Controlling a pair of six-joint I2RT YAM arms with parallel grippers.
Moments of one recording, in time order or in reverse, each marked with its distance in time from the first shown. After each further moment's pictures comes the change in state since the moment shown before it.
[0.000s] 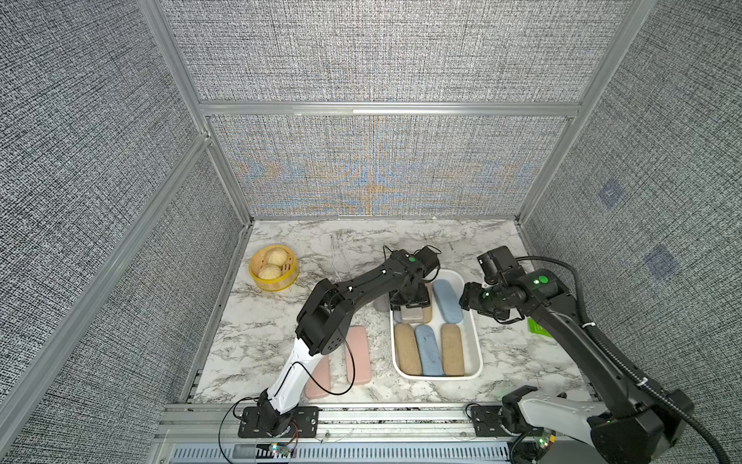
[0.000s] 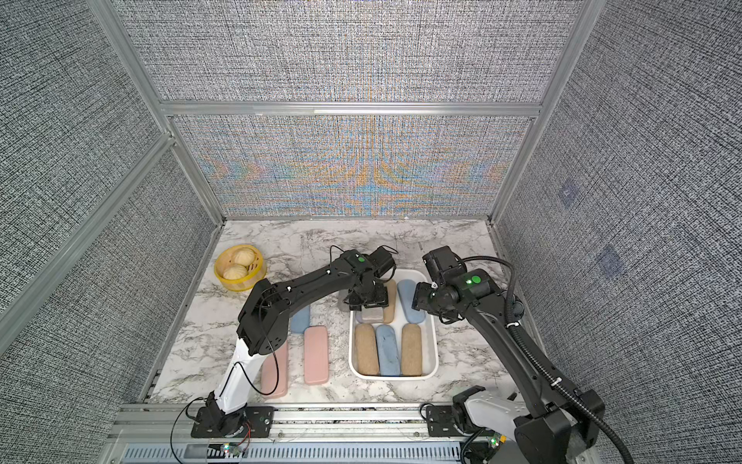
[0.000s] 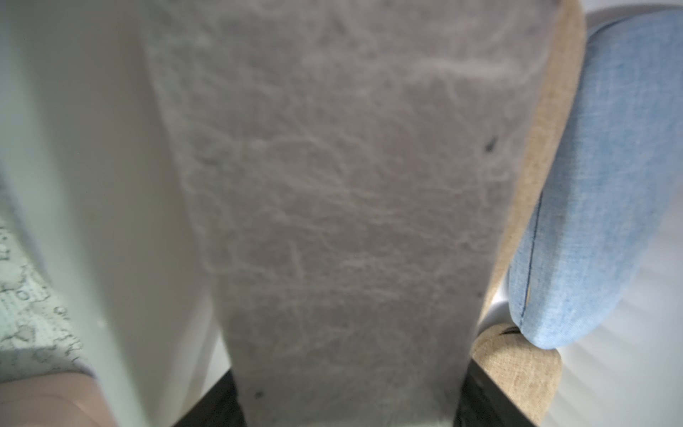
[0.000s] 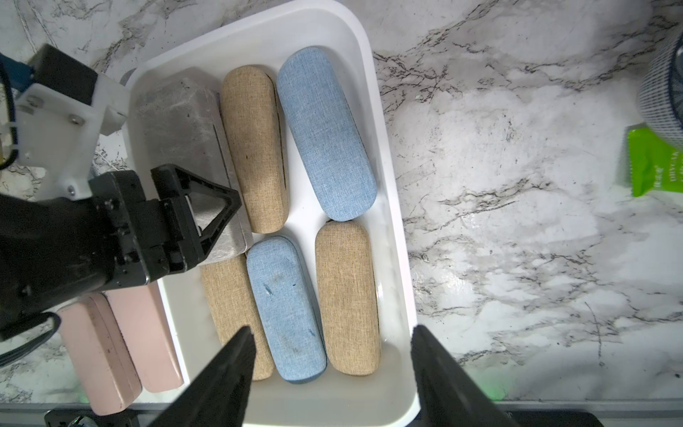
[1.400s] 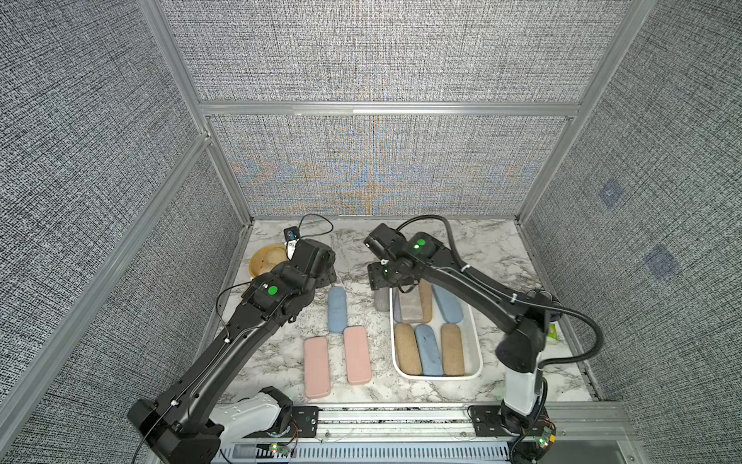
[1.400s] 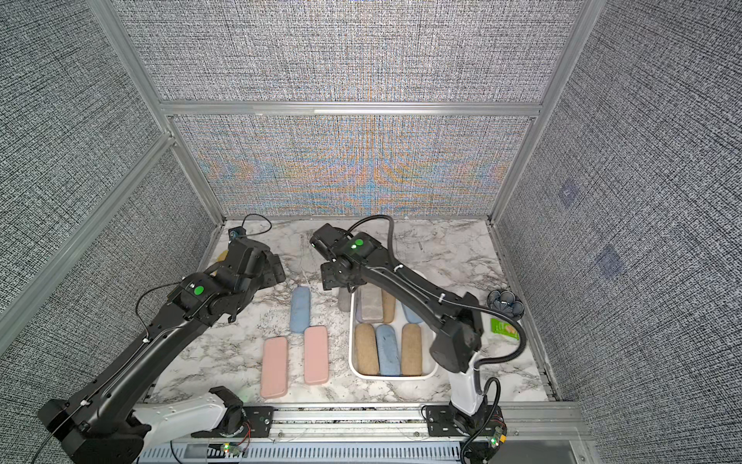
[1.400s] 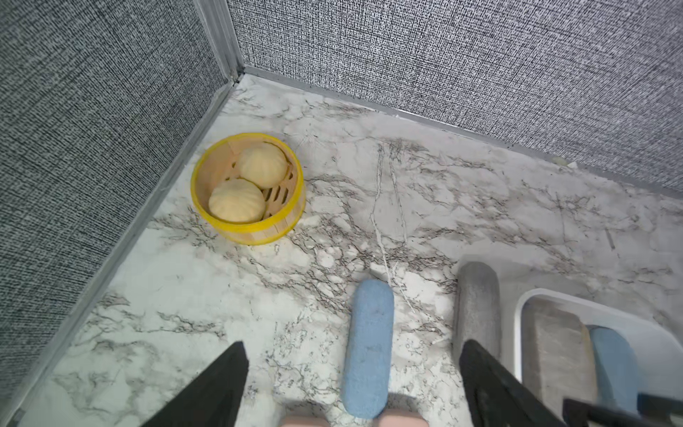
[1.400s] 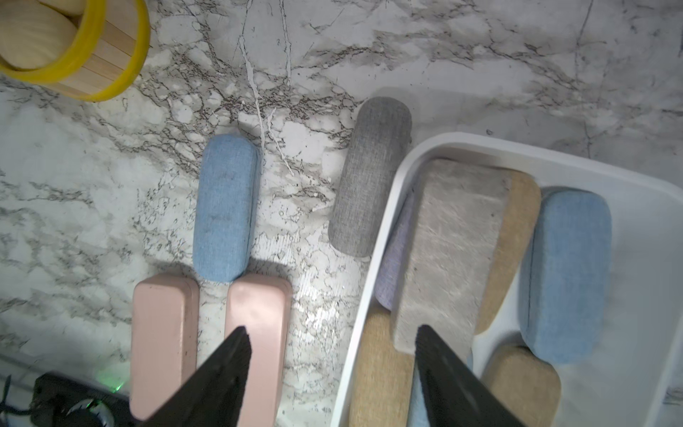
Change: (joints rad) left arm 0.308 -1.129 -0.724 0.167 -0.607 0.282; right arm 0.481 0.845 0.883 -0.037 0.148 -0.021
